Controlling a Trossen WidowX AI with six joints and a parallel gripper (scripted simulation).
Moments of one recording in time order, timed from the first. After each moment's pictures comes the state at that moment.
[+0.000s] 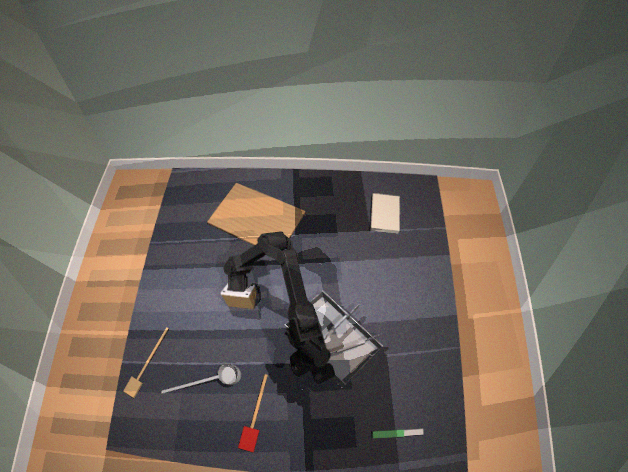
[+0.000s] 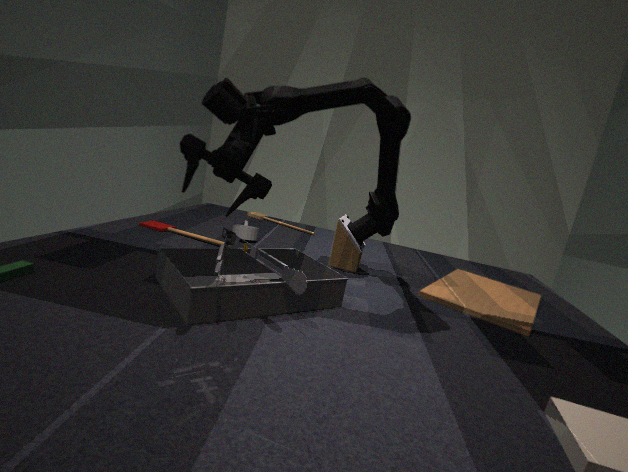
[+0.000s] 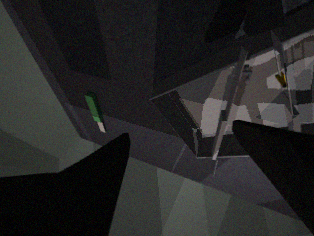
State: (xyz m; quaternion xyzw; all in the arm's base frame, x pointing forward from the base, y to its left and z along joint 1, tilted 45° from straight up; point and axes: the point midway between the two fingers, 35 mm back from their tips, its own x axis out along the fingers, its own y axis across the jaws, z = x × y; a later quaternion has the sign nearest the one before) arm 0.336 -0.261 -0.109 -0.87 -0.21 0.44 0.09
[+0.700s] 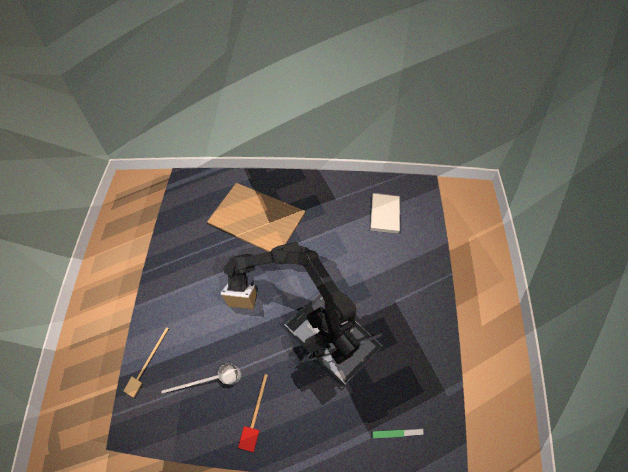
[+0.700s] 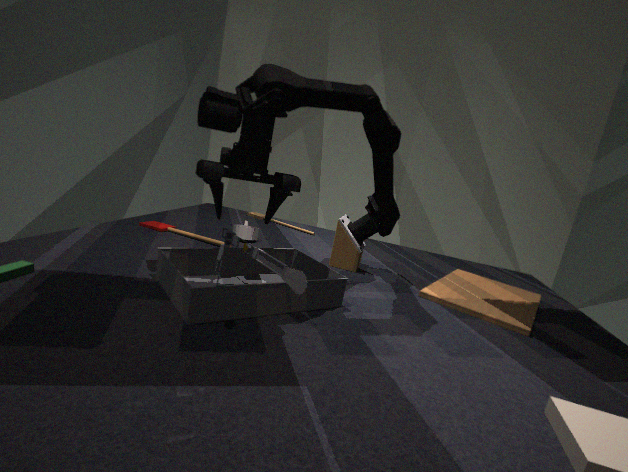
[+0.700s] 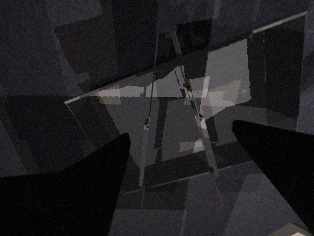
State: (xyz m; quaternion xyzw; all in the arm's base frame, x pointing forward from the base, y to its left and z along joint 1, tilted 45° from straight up) arm 0.348 -0.198 -0.066 -0.72 -0.44 0.53 0.05
